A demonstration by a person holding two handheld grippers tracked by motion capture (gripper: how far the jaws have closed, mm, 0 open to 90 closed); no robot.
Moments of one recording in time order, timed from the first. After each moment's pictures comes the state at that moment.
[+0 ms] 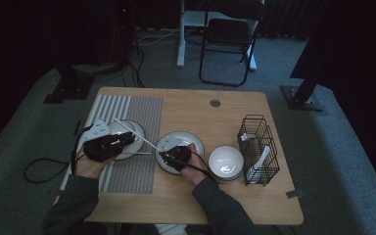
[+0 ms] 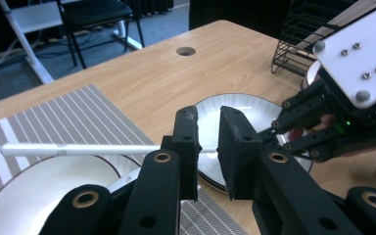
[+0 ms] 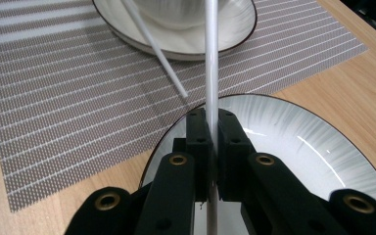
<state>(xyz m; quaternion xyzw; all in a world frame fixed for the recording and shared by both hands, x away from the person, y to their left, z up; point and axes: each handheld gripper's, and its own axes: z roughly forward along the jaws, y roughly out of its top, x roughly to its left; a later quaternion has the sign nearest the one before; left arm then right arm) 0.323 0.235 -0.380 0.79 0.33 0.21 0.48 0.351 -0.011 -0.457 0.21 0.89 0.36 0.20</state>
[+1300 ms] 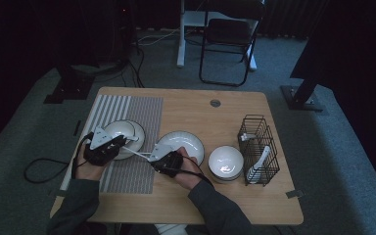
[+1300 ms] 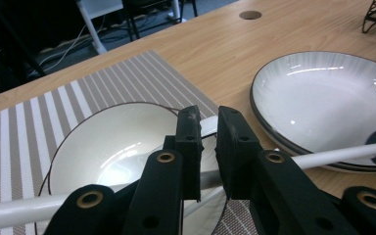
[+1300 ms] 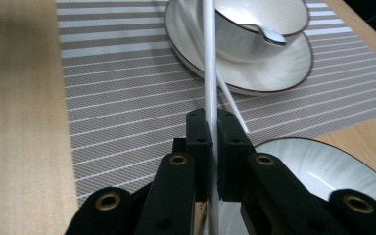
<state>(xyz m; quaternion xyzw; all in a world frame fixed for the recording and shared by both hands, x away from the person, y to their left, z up) 0.333 0.250 -0.428 0.78 0.38 0.29 0.41 0.330 0.009 -0.449 0.13 0.90 0.39 0.17</state>
